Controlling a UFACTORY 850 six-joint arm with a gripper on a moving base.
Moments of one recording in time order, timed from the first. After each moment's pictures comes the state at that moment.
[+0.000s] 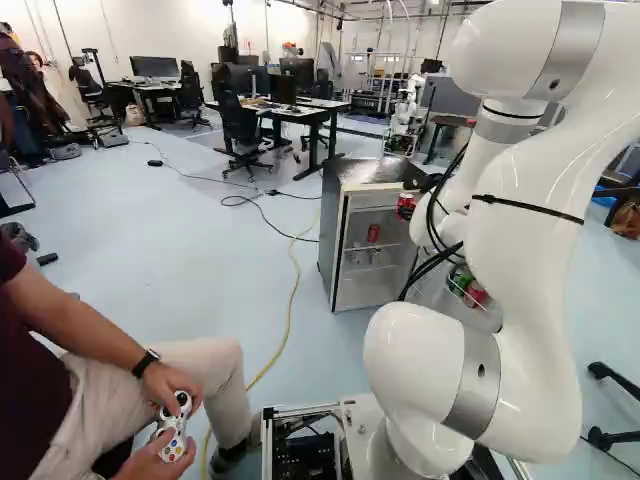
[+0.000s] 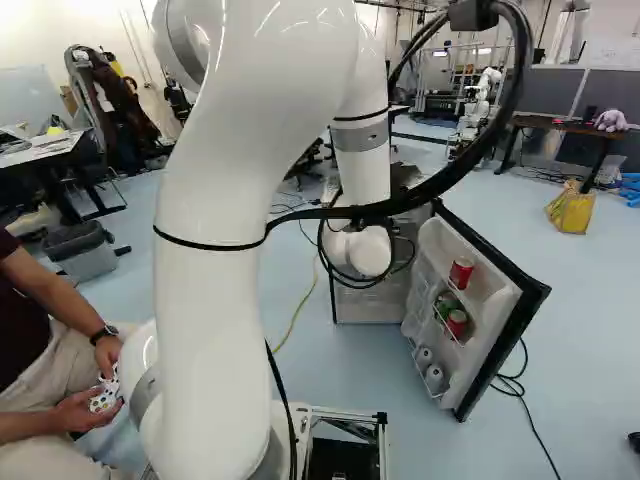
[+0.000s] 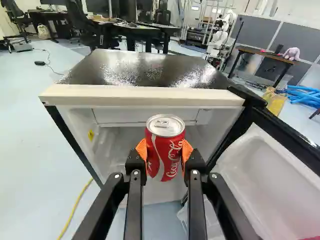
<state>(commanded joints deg) -34.4 -25.1 -38.1 -29.9 58.7 0.0</state>
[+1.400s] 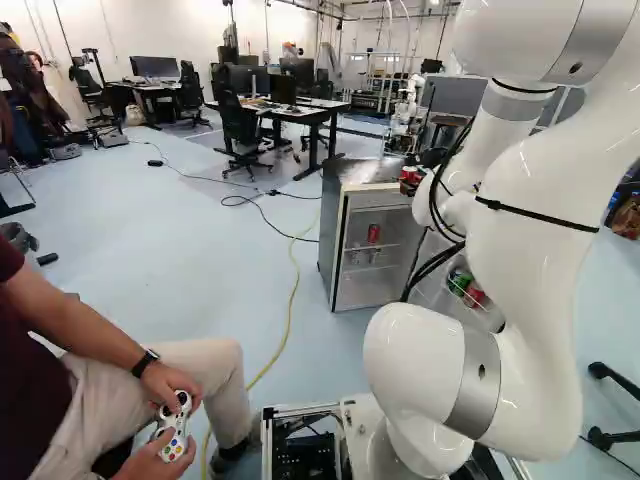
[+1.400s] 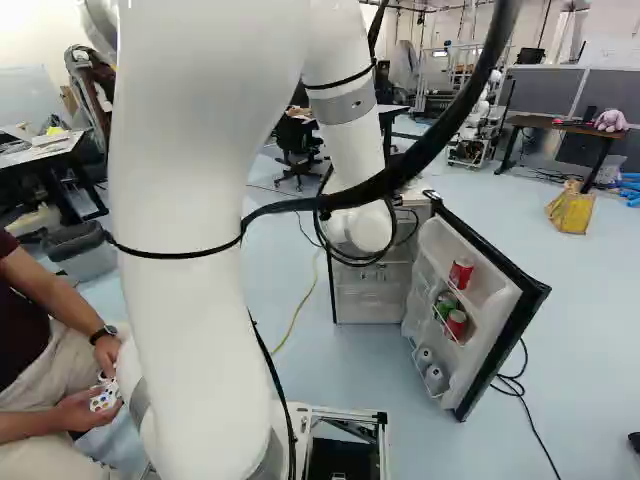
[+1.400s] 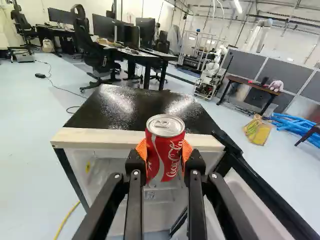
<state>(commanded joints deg) -33.1 -18.4 -40.1 -29.9 58.5 0.0</state>
